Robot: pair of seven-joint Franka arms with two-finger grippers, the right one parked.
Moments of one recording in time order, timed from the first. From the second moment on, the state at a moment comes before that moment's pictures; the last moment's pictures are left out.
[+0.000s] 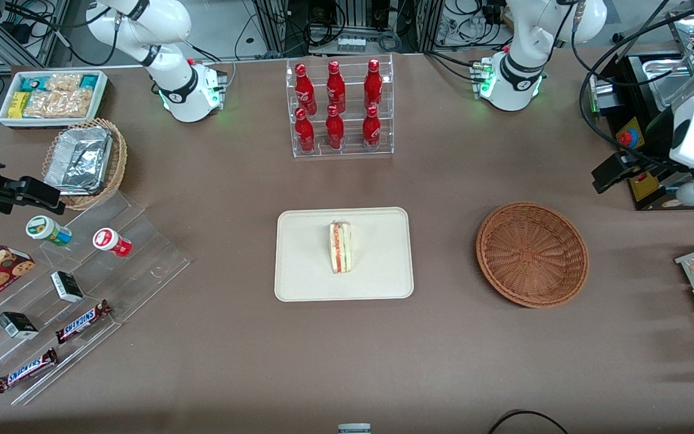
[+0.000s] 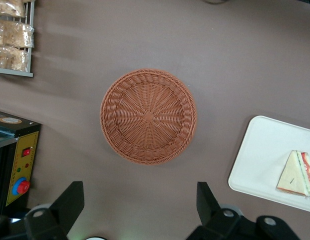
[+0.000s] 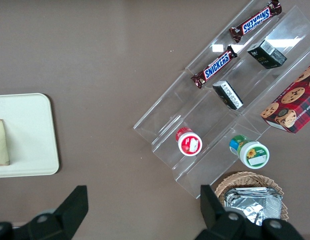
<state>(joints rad) -0.78 0.16 0.73 -1.32 -0.07 1.42 -0.37</state>
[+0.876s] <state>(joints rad) -0.10 0.02 0.13 -1.42 -0.05 1.30 -0.07</state>
